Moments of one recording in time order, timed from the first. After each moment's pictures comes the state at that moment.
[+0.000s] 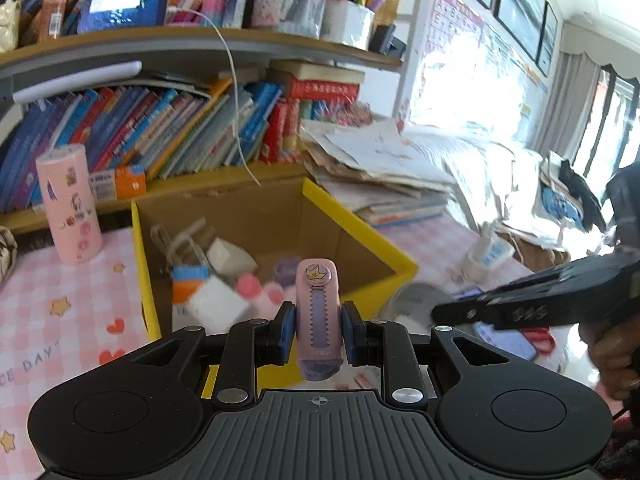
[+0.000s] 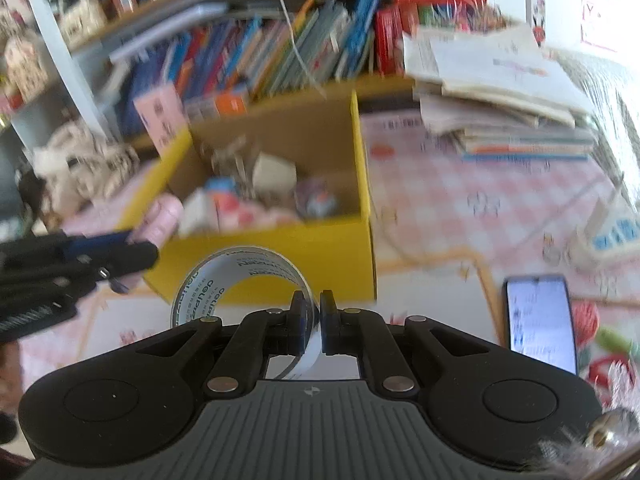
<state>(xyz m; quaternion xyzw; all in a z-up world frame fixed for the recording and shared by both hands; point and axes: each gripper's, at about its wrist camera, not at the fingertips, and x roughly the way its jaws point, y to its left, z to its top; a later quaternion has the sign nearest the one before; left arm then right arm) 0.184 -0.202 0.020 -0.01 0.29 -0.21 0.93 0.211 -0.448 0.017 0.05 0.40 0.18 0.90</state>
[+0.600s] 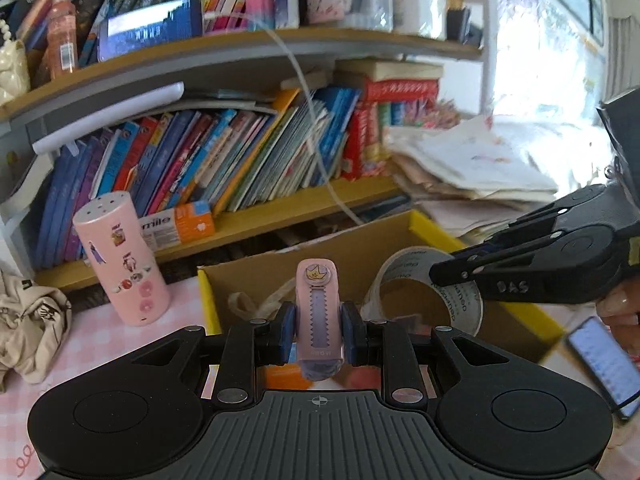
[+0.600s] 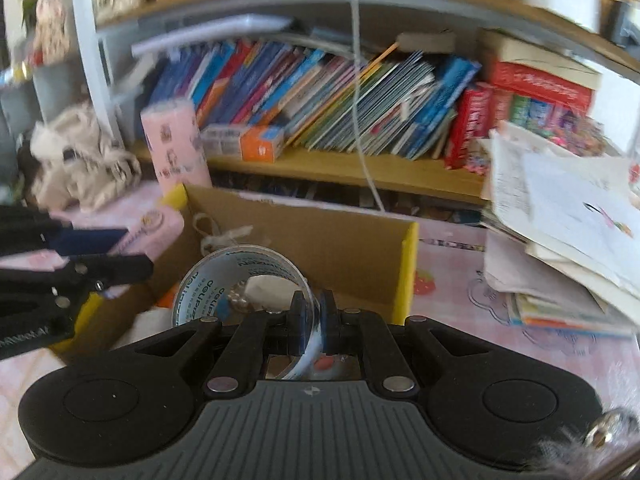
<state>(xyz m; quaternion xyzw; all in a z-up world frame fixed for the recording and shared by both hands) 0.288 -0.200 0.017 0.06 0.30 -0.10 0.94 0.361 -0.376 0.011 -0.09 0.36 0.25 0.89</state>
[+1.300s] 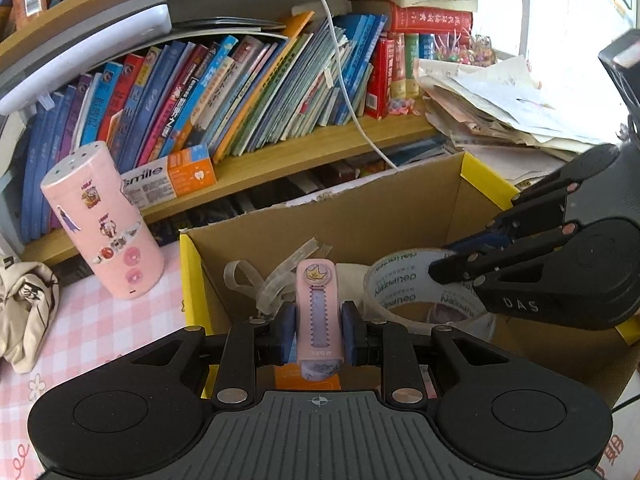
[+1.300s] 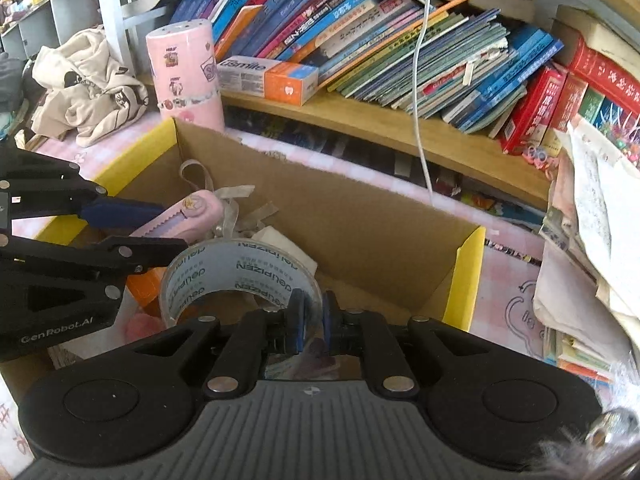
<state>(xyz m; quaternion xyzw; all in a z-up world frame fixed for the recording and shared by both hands) 0.340 -0.206 -0.025 0.07 0.38 -0.08 0.92 0.406 -0.348 -0.026 -0.15 0.41 0.30 0.85</state>
